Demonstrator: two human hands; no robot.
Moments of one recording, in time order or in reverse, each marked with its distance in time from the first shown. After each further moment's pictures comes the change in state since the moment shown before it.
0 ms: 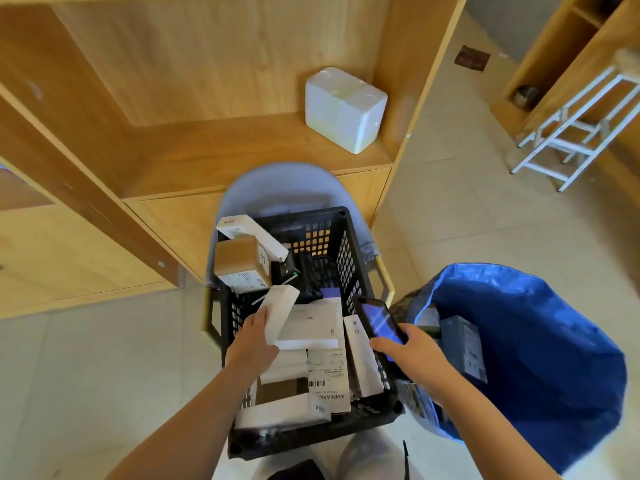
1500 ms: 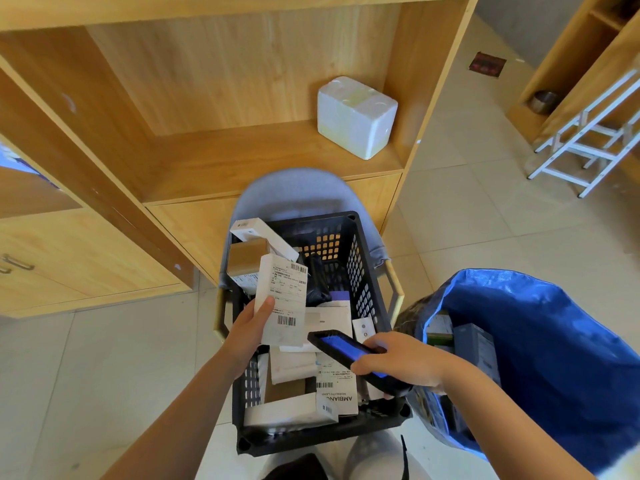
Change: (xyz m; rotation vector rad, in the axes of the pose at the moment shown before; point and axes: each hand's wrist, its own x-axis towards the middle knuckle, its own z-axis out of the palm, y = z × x) left_hand -0.037 0.027 -0.063 -1.053 -0.062 -0.041; right_hand -0.009 -0.034 -0.006 -0.228 -0.524 -0.159
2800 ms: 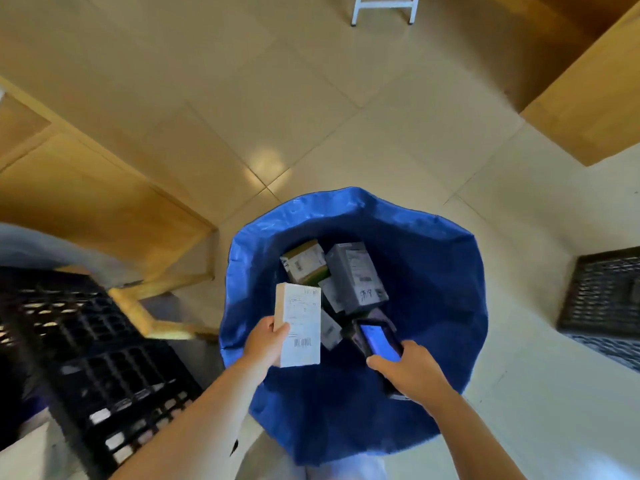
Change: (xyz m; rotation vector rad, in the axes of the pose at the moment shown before) left_hand 0.138 -0.163 0.491 0.818 -0.299 -0.300; right_hand -0.010 0.465 -0.138 0.580 0.528 0.633
